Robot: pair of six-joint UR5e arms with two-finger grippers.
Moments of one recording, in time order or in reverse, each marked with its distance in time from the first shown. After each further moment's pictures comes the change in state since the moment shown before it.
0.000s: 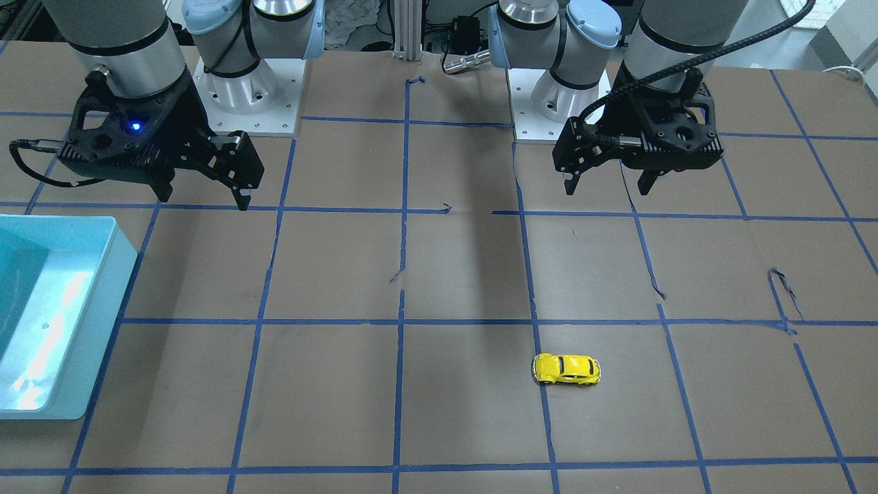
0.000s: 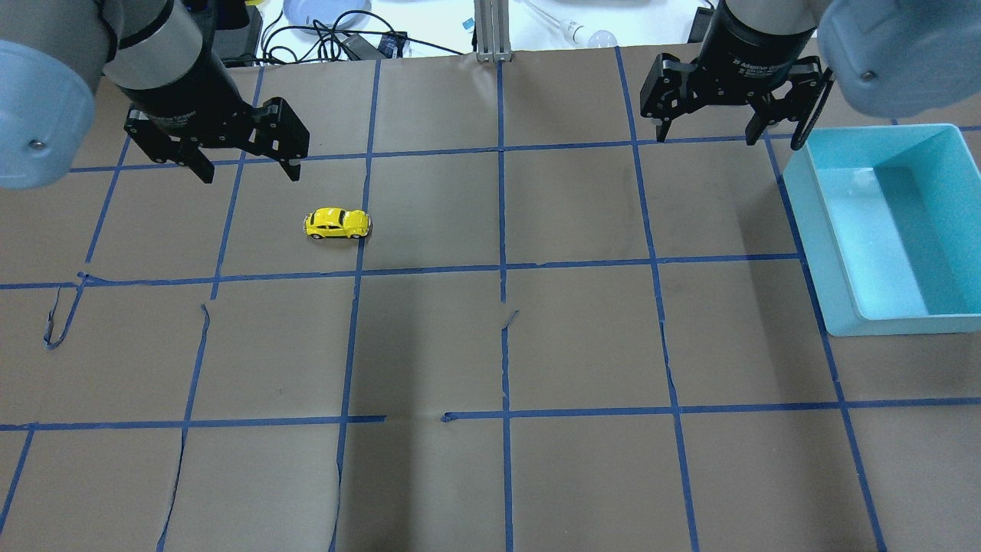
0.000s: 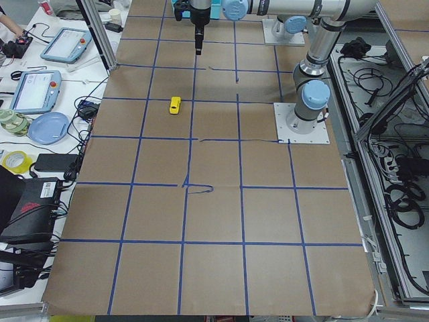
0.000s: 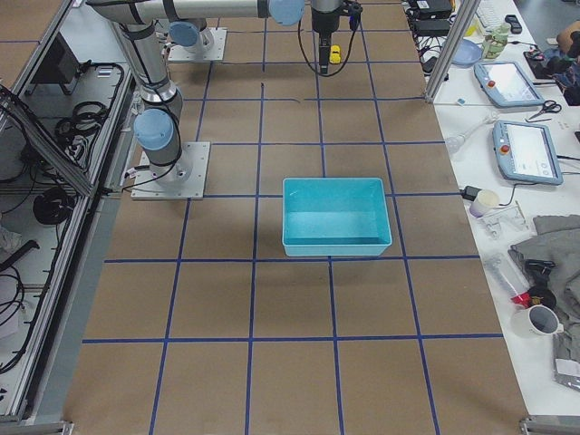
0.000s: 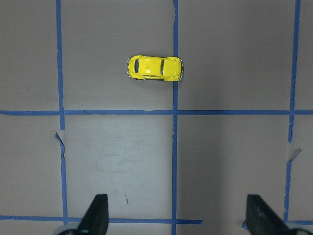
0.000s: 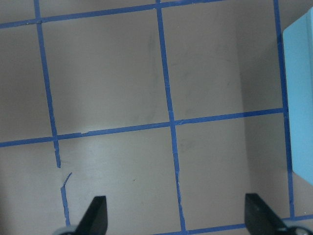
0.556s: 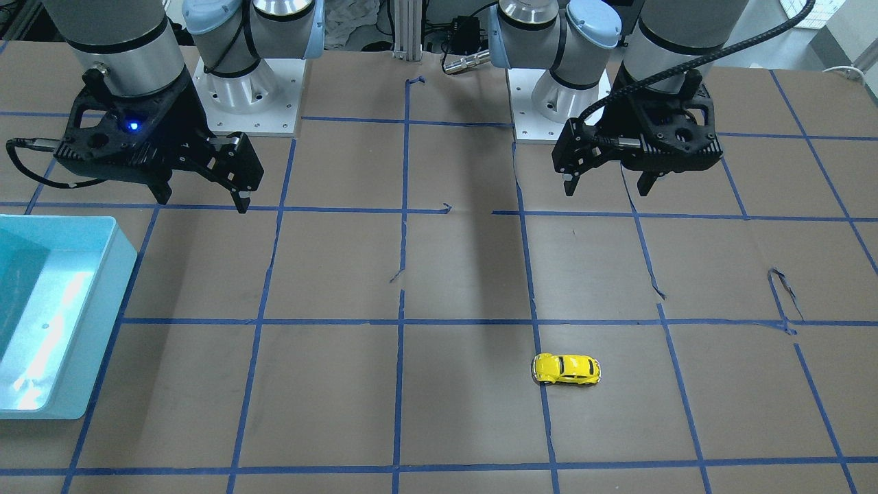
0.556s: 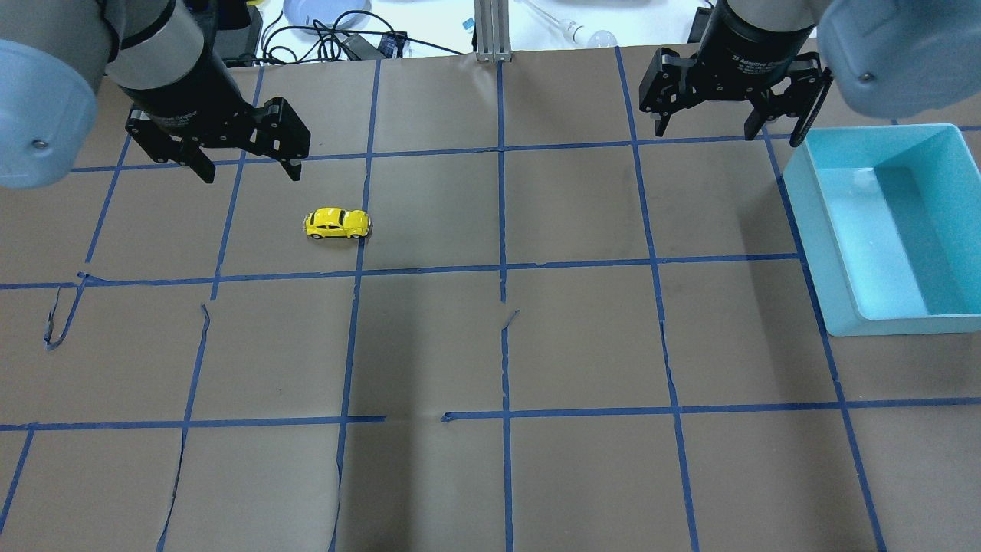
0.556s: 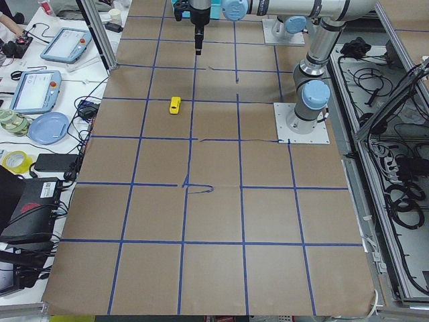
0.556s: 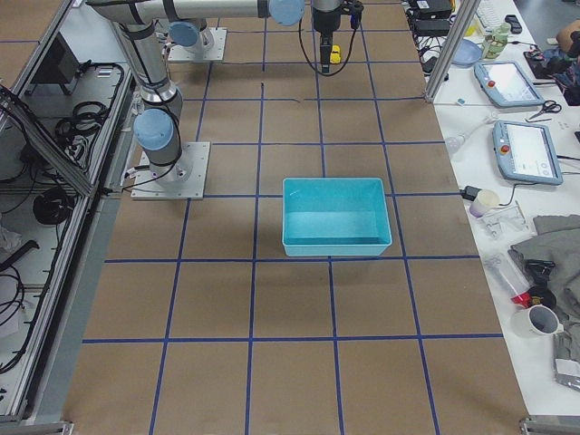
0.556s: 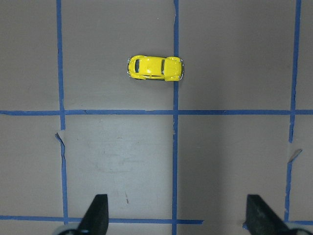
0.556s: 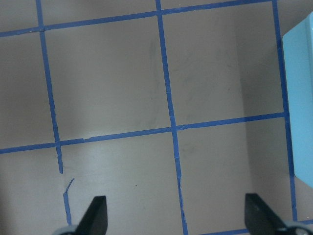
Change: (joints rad) left arm -0.001 -0.002 0.001 0.002 -0.001 0.000; right arm 0.000 0.000 0.001 -0.020 0.002 0.007
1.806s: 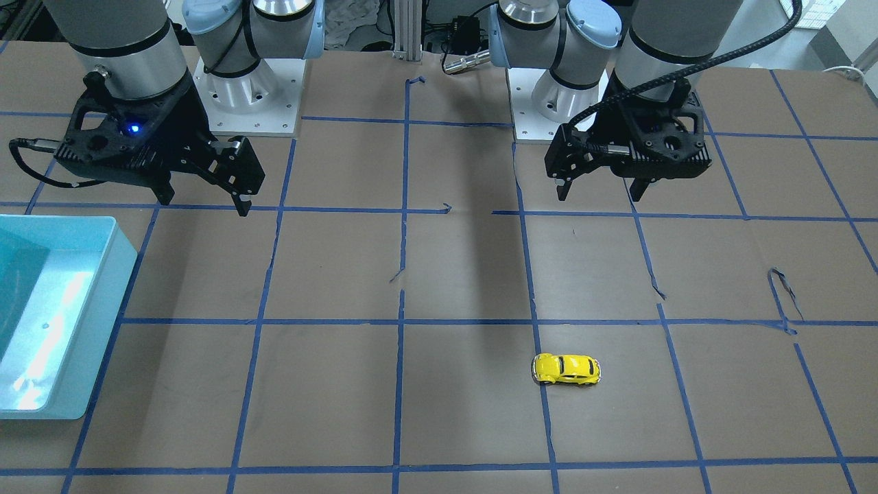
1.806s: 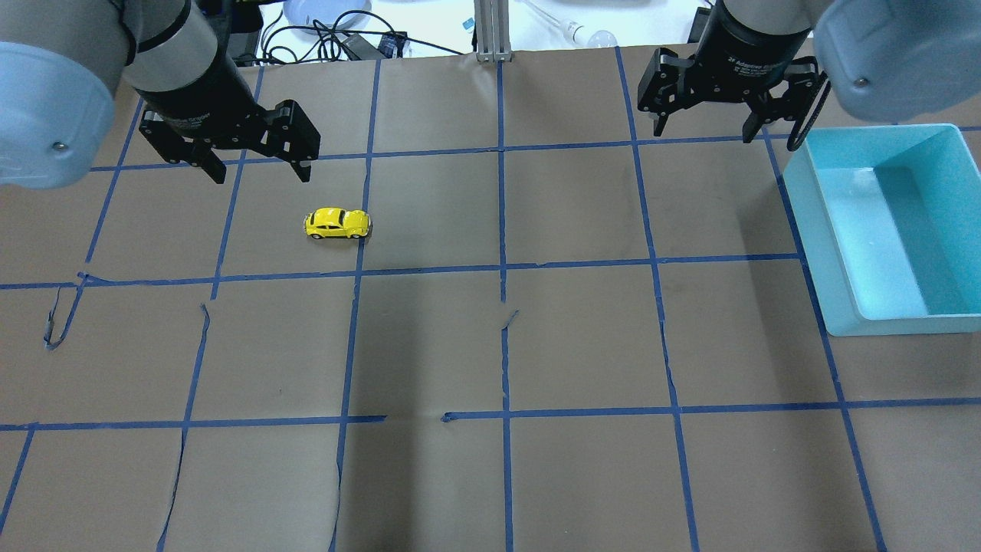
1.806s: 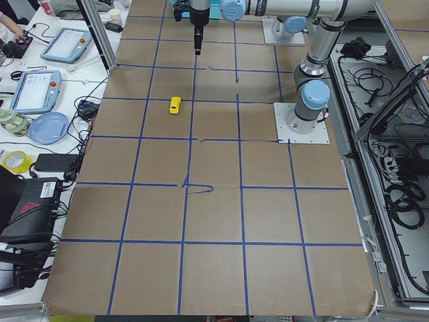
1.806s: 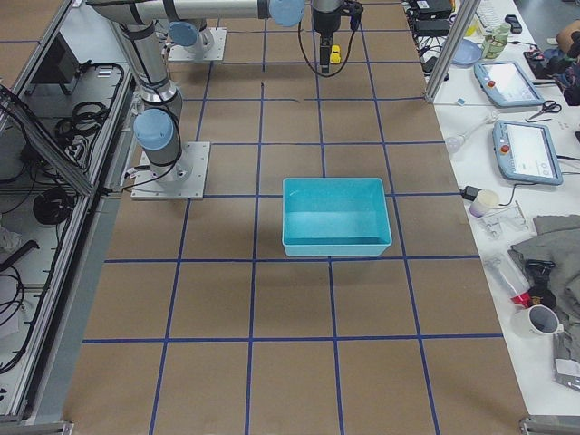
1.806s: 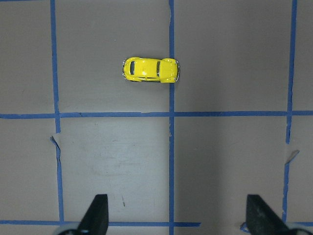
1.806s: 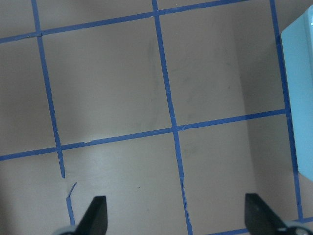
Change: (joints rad) left arm -0.013 -0.014 -0.004 0.018 -0.007 -0.003; right arm 0.002 0.000 0.008 -0.011 0.000 0.037
